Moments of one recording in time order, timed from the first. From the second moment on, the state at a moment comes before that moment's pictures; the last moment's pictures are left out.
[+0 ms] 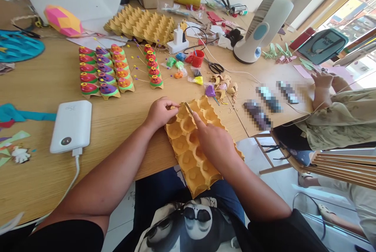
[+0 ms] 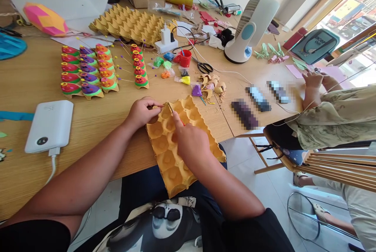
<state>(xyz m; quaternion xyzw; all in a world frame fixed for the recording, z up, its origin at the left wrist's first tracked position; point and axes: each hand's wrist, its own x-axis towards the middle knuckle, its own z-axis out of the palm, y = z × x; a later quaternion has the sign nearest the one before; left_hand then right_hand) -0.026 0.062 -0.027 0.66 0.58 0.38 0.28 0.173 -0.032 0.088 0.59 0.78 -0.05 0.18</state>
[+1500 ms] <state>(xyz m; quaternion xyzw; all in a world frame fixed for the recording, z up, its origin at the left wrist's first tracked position) -0.026 0.063 -0.026 0.66 0.57 0.38 0.29 0.165 -0.032 0.083 0.59 0.78 -0.03 0.20</state>
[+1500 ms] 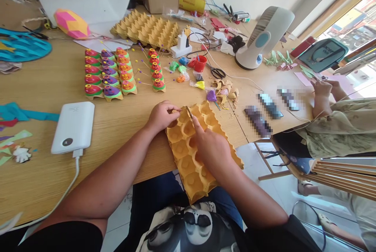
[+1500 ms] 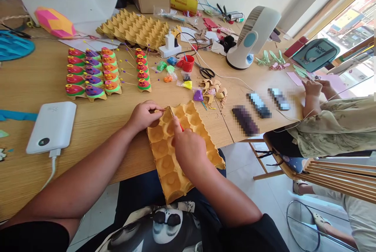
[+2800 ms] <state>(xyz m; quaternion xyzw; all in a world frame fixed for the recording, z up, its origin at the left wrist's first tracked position) -0.027 0.065 -0.030 0.66 0.57 0.39 0.30 0.166 -0.045 0.084 0.60 0.77 0.00 0.21</state>
